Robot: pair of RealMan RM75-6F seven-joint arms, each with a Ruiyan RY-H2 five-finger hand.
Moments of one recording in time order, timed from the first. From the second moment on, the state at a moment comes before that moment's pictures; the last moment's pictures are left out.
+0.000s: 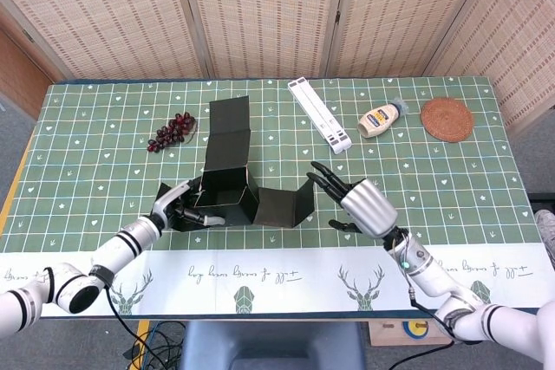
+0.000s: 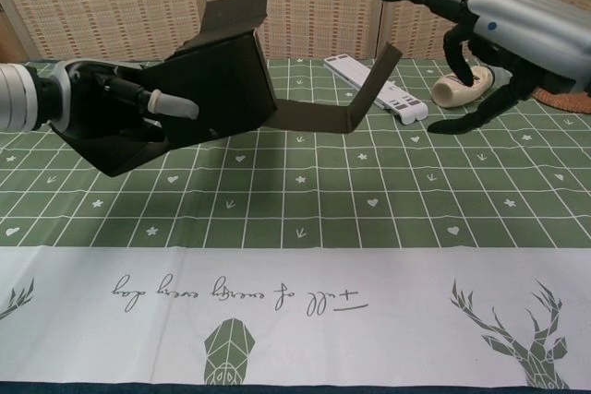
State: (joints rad) left arm -0.80 -1.29 -0.25 -1.51 1.36 0.52 -1.36; right arm 0.66 -1.52 0.04 -1.24 -1.69 1.41 0.10
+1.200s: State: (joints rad) left arm -0.81 -1.28 -0.17 -1.47 1.52 0.59 -1.40; right arm 0.78 -1.81 0.16 -1.01 -1.75 1.50 0.00
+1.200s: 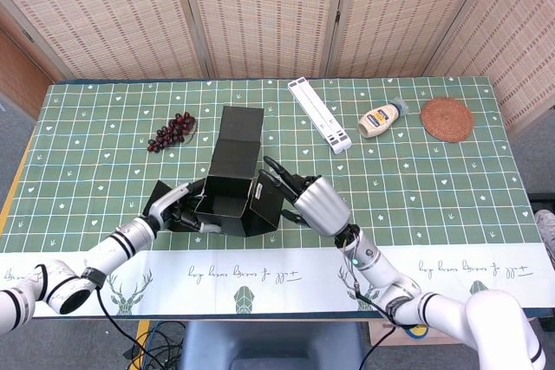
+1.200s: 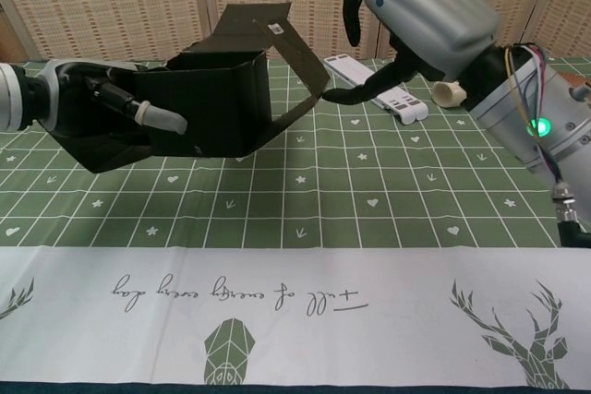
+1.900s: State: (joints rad) left arm -0.79 -1.43 -0.10 -1.38 1.47 0.70 -1.08; right arm 0.87 -1.87 0.11 -0.94 -1.78 1.36 -0.06
